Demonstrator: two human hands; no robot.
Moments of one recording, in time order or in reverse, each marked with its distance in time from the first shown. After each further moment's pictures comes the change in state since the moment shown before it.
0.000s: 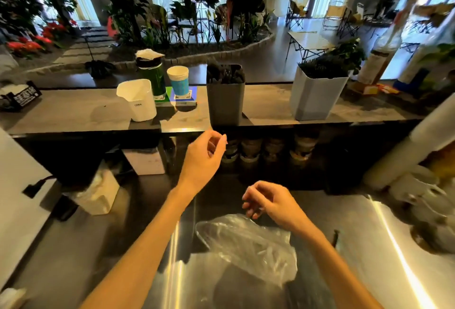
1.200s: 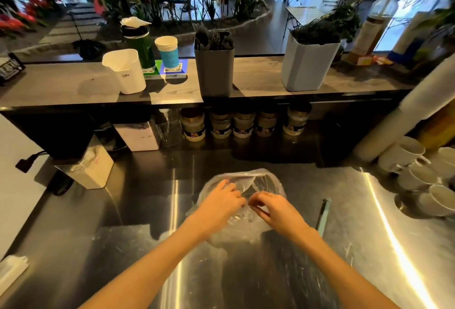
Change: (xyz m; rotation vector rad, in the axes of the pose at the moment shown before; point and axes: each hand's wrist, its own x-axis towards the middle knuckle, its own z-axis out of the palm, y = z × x) left_hand -0.134 -0.043 0.082 0.865 -0.923 0.343; right_hand -0.045 0.131 -0.002 -0.800 -0.013 -0.203
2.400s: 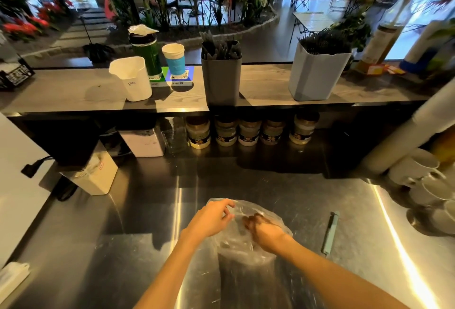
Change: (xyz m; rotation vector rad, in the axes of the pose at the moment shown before) left_hand 0.001 -0.036 0.046 -0.747 0.013 -0.489; right_hand 0.032 0.002 0.059 -0.306 -0.482 0.118
